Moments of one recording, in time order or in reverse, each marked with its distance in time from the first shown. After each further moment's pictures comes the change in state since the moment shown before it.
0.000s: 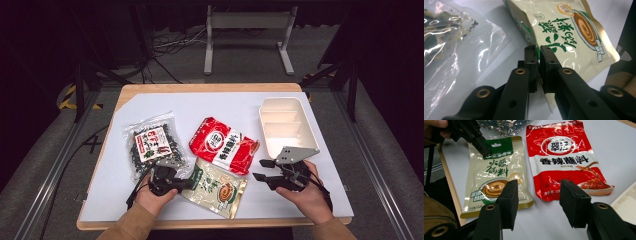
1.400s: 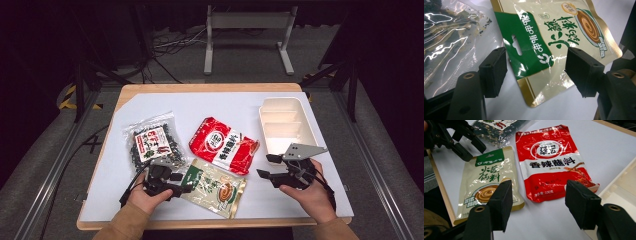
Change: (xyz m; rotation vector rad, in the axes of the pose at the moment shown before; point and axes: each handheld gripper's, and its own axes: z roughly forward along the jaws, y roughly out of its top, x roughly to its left) left arm 0.010 -0.004 -0.009 0.026 0.013 -0.004; right arm -0.007 -0.001 -0.010 -0.035 -0.051 0.061
